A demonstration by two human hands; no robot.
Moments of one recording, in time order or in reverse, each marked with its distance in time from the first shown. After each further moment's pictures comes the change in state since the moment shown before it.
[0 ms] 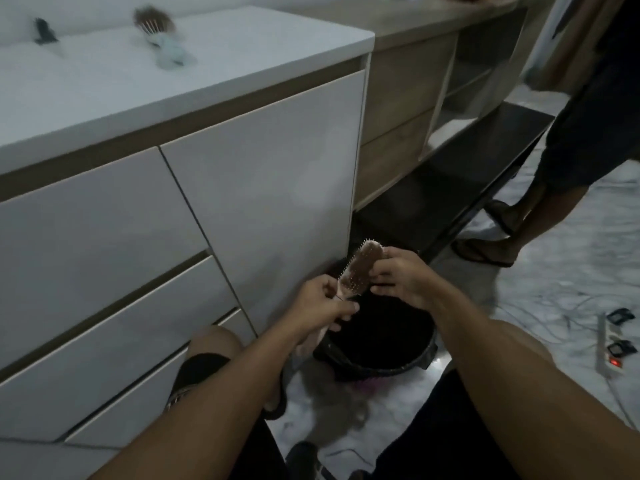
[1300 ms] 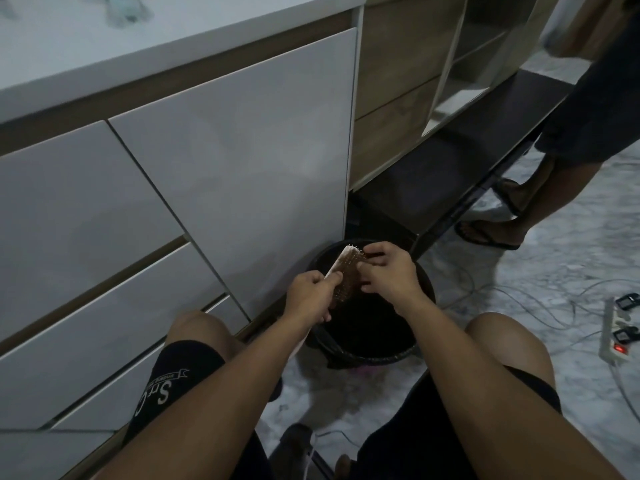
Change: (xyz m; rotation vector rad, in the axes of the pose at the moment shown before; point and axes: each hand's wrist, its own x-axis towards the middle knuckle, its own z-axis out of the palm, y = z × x) left_hand 0.025 -0.018 0.026 0.013 0.276 -0.072; right_hand 0.016 0.040 0.007 -0.195 0.292 -0.162
